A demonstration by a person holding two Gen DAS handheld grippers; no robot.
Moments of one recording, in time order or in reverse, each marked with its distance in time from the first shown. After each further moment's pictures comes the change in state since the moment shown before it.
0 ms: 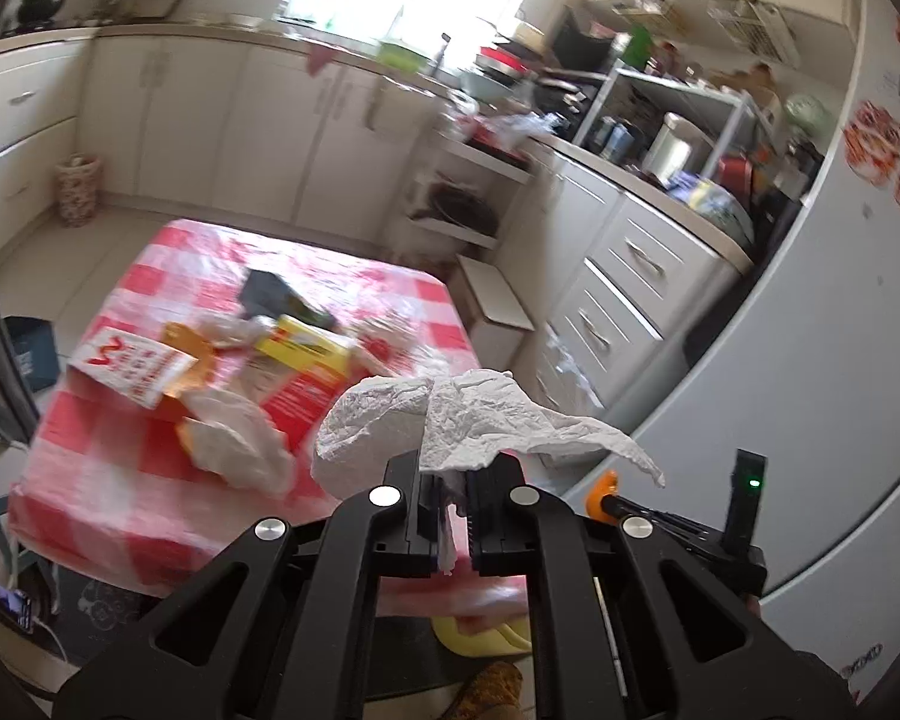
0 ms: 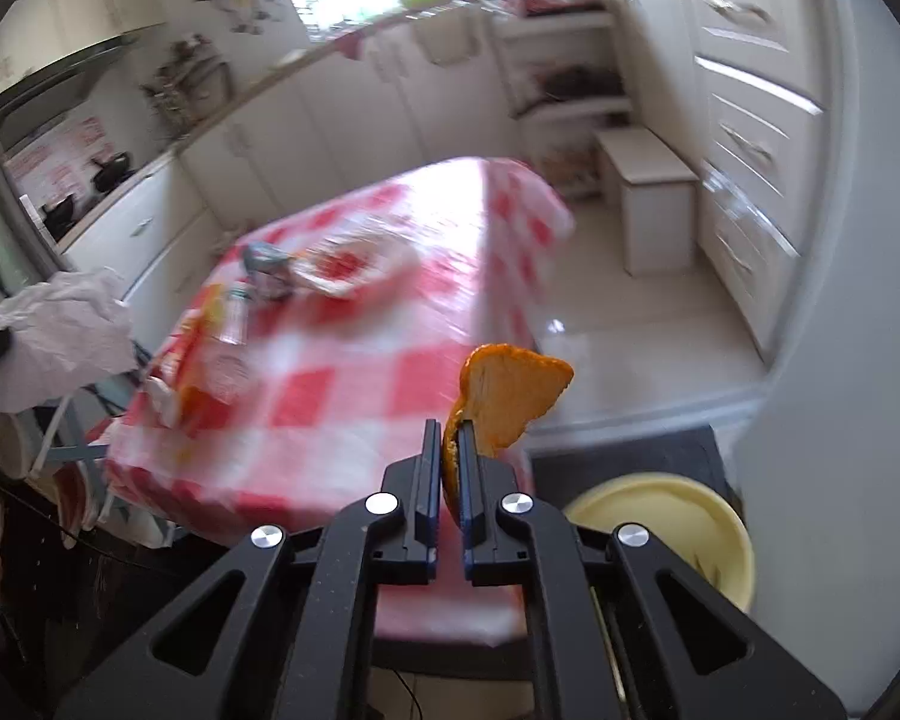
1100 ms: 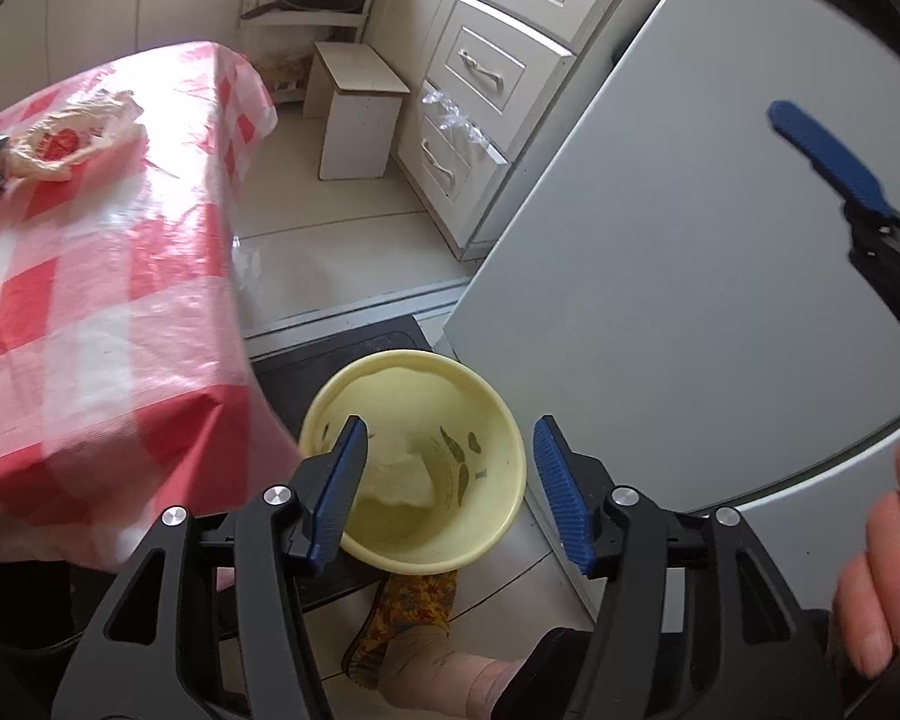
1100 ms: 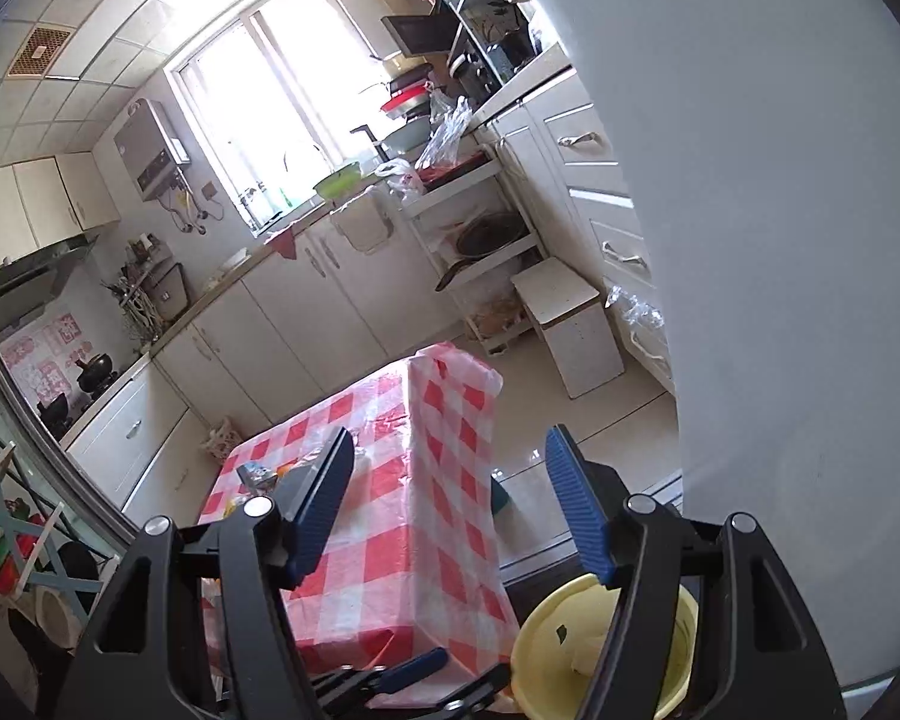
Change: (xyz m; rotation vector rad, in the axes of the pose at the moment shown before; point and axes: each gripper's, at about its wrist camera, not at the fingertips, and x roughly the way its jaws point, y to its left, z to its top) left arm 0.198 -0.171 -0.134 0.182 0.459 -0.092; right arm -0.119 -0.059 0.025 0.237 -0.412 0.003
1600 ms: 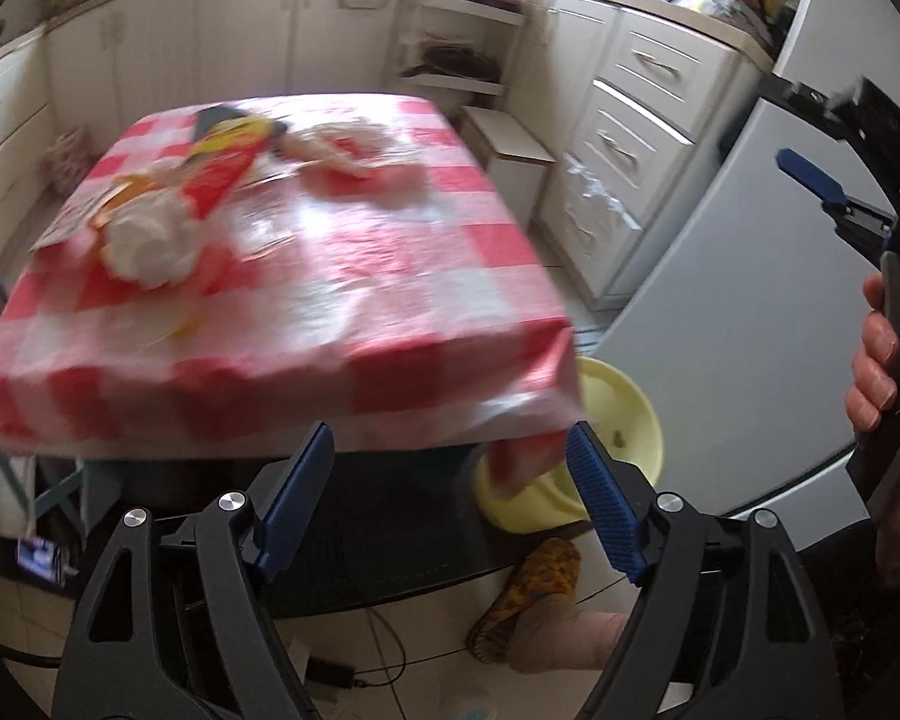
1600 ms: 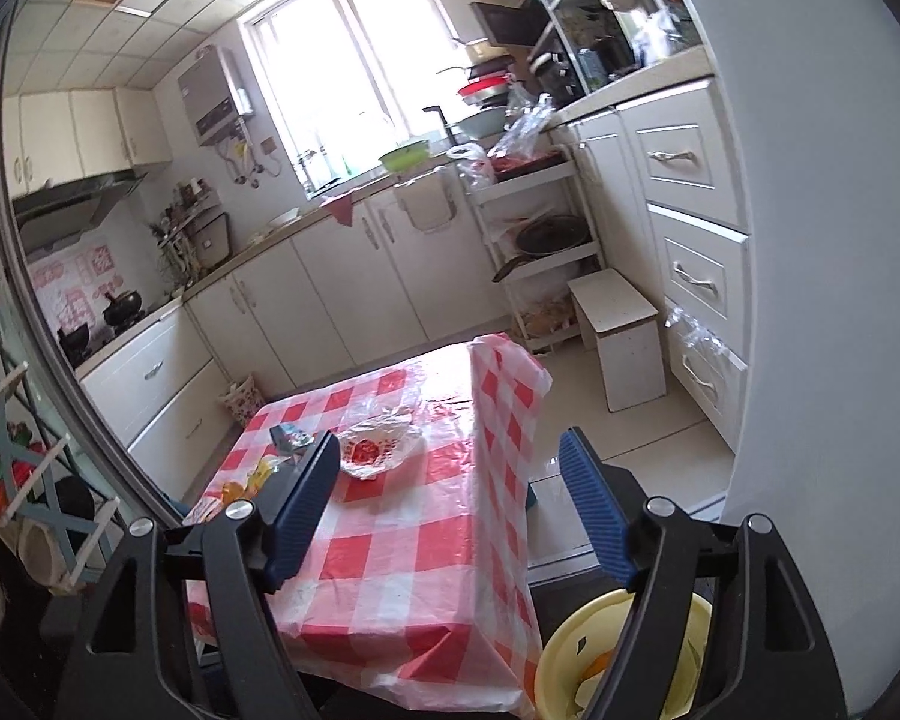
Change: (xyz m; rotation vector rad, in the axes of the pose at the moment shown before) left arm -0.139 0.115 -0.076 -0.121 -0.150 0.250; right arm 0.019 0.065 -0.015 -0.181 0.020 0.068
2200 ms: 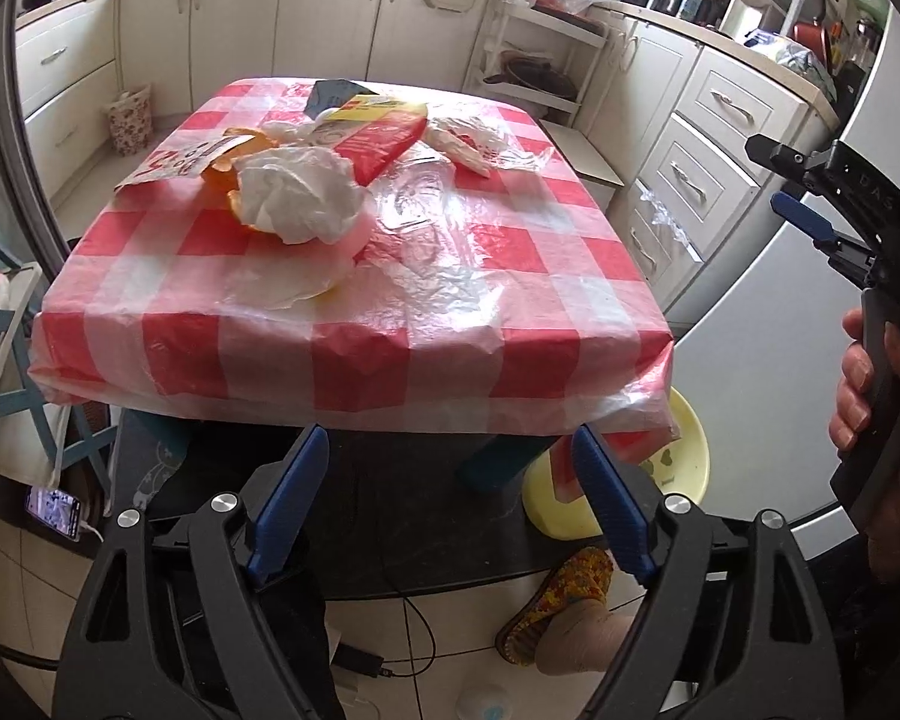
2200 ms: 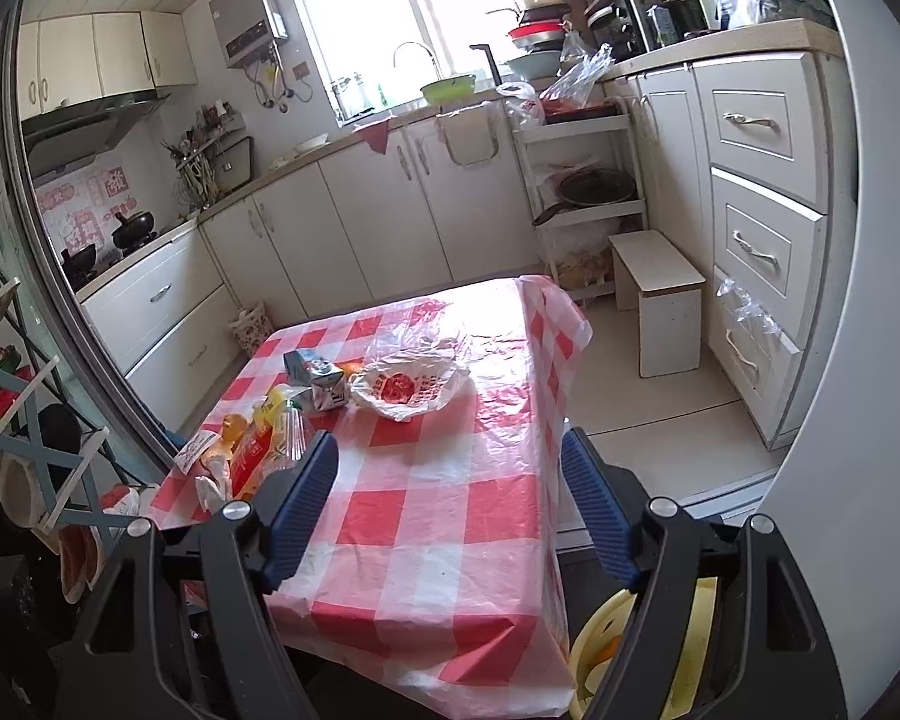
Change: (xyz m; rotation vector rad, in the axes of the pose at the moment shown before) left arm -0.009 0.064 -0.013 -0.114 -0.019 0.075; right arm 0.062 0.049 -0.028 -0.097 0.138 0.021
